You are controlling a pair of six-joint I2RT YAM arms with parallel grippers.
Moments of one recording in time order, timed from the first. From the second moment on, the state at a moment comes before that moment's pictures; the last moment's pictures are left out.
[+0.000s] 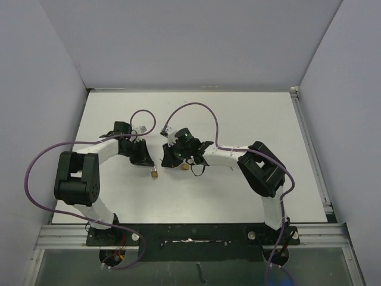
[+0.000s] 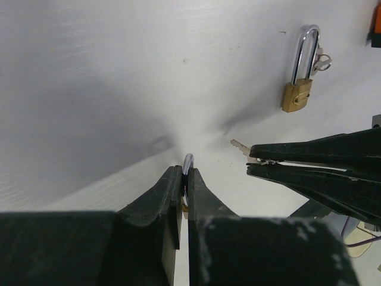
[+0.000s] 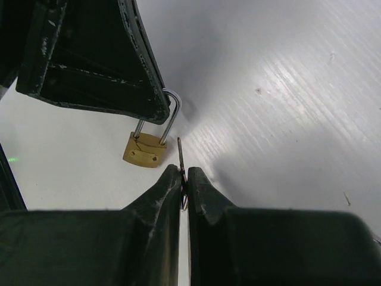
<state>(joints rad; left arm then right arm) -0.11 1.68 0.93 -0.46 0.57 -0.23 0.84 1.99 1.27 0.05 -0.35 0.27</state>
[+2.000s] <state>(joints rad) 0.14 1.47 1.00 -0.38 0.46 -0.29 -0.02 1.44 0.90 0.02 -0.37 0.22</state>
